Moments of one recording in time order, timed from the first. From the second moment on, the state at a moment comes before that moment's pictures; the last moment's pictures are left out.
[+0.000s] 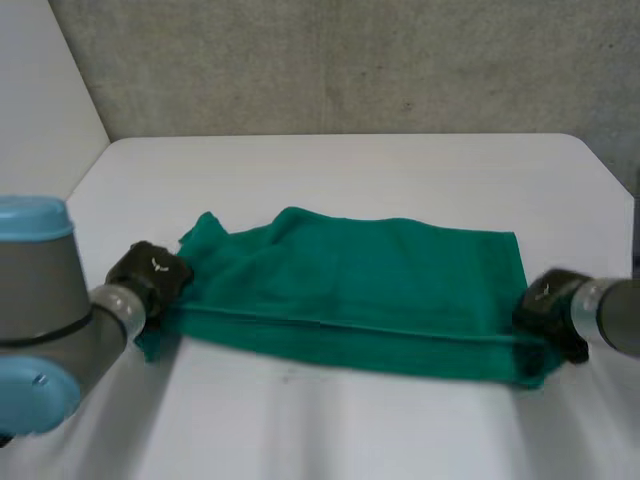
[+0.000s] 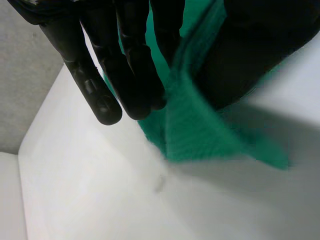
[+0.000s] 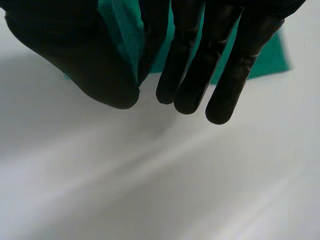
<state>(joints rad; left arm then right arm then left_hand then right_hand) 4.41 -1.94 -1.69 3.15 -1.57 3.93 1.78 -1.17 1.48 0.56 1.57 2.11 1.13 1.20 1.19 1.19 0.97 0.94 1.16 1.18 1.19 0.98</state>
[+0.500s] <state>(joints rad) 4.39 -1.88 -1.19 3.68 -1.60 3.65 1.80 -1.28 0.91 0.03 1.54 2.61 1.13 1.20 1.19 1.20 0.97 0.96 1.17 1.18 1.19 0.99</state>
